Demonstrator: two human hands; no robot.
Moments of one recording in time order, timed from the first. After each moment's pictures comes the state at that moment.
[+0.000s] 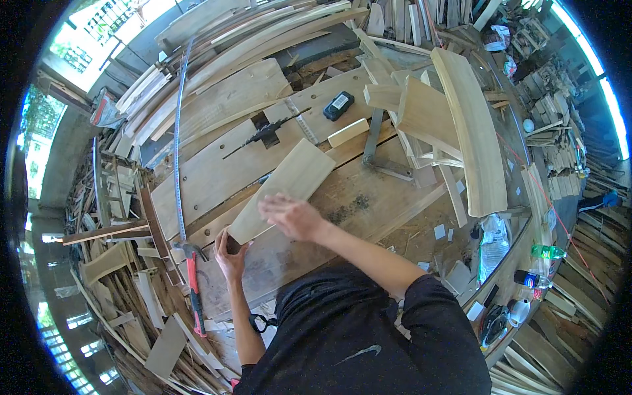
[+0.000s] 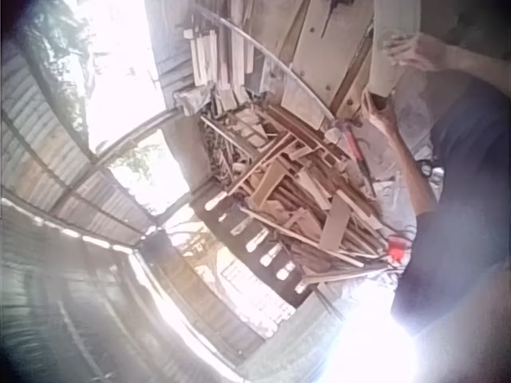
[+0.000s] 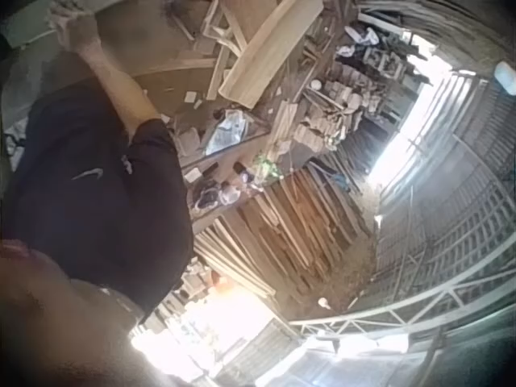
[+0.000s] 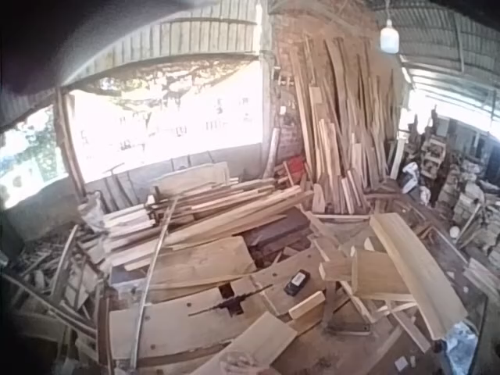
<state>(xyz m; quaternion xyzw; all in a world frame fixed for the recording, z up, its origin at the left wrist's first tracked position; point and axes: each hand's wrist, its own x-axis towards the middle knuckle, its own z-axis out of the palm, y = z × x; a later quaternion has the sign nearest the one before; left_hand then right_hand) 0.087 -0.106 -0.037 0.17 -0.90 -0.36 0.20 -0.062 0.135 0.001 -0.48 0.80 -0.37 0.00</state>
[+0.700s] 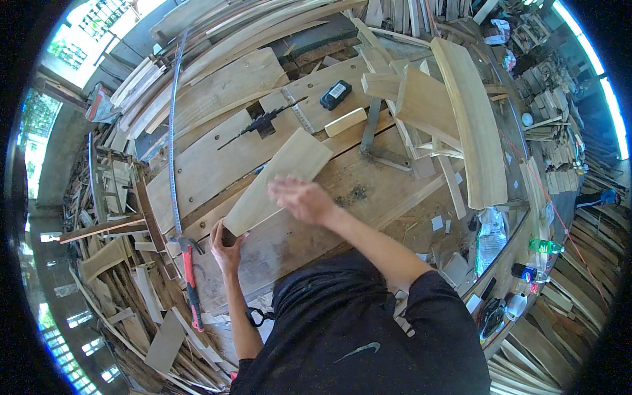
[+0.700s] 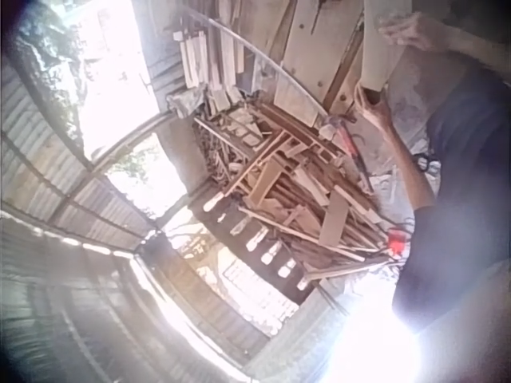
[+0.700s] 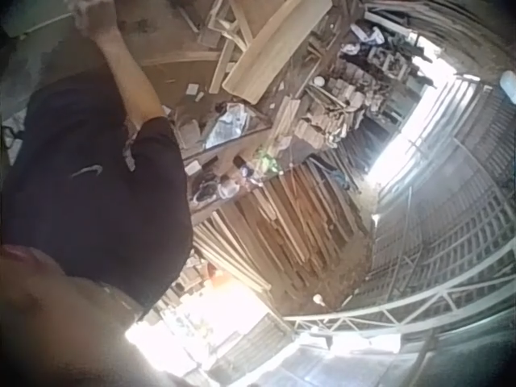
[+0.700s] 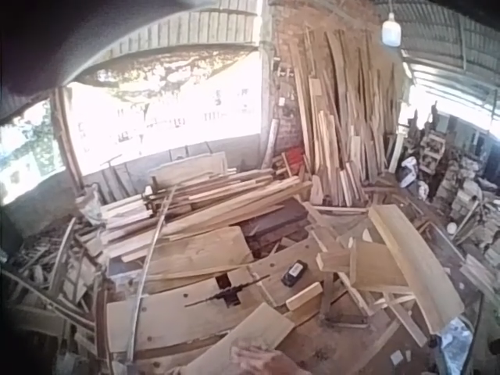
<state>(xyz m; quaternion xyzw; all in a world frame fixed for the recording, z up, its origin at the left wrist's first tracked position) 0.084 -0.106 -0.029 0.17 -0.90 -0.35 0.18 -0.077 0.166 -0.004 -0.44 0.84 -0.32 -0.01</state>
